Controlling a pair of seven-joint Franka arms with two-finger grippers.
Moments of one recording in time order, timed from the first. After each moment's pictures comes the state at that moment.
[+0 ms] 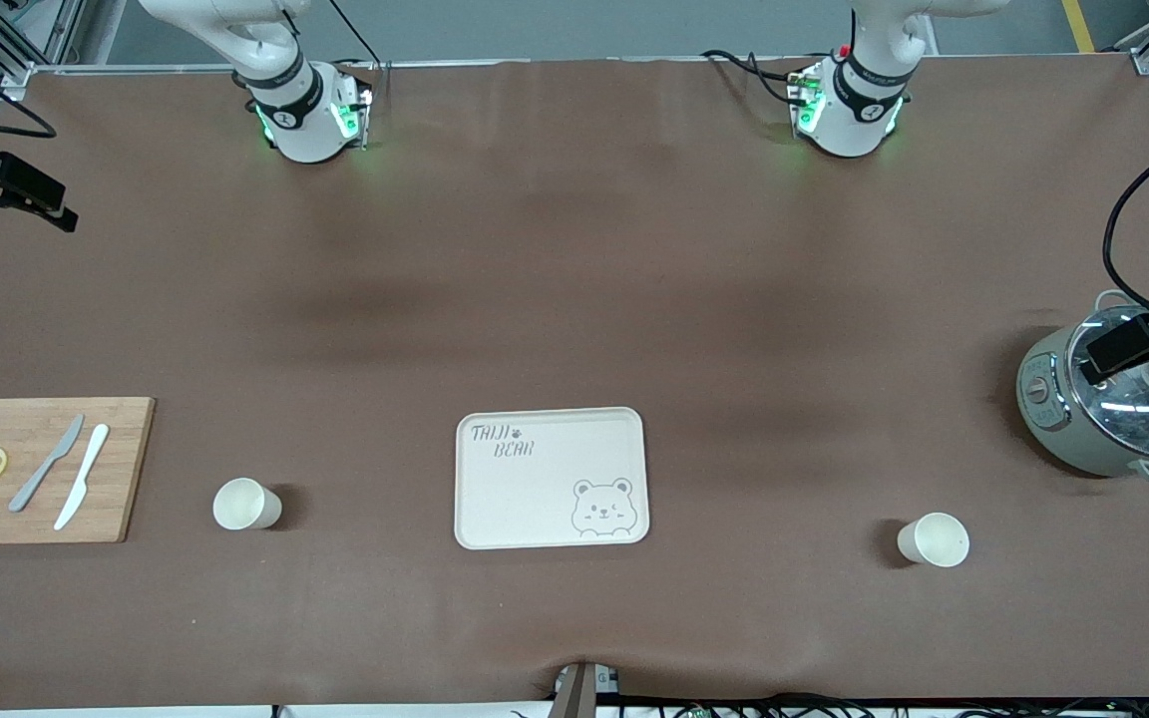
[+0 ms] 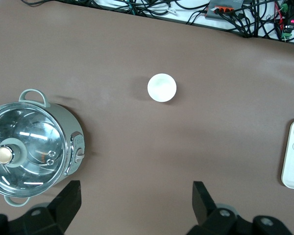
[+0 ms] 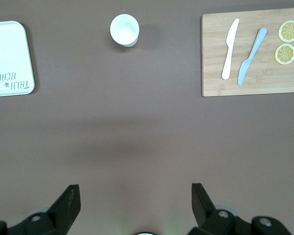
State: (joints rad) left arm -0.11 0.25 0.14 -1.28 -0.02 1.65 -0.15; right arm 0.02 -0.13 -0.10 -1.68 0.02 1.52 -0.05
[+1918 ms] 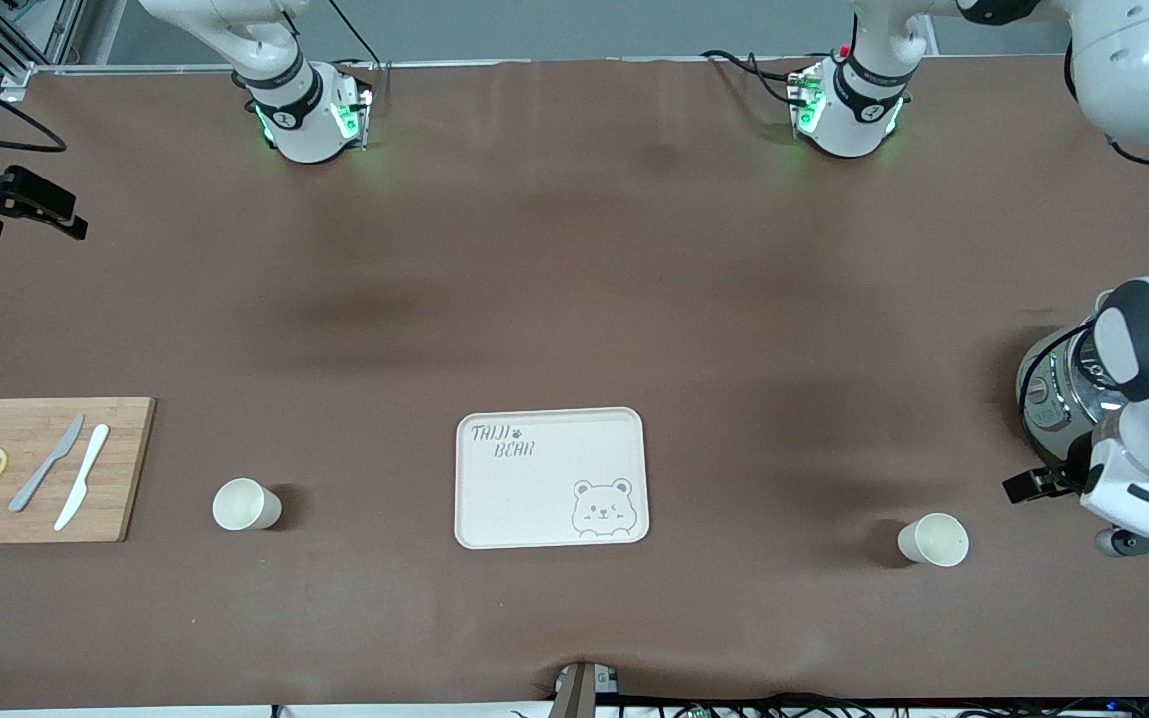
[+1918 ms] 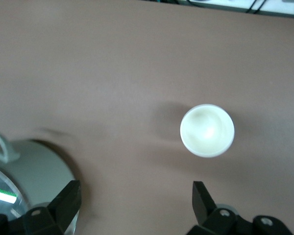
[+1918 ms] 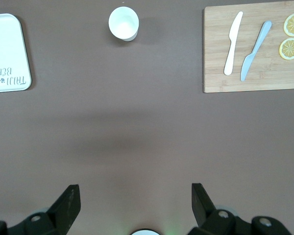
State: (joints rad) left arm -0.07 0.63 0.15 -1.31 0.05 2.05 -0.16; right arm 0.02 -0.11 -0.10 -1.68 0.02 1.51 -0.05
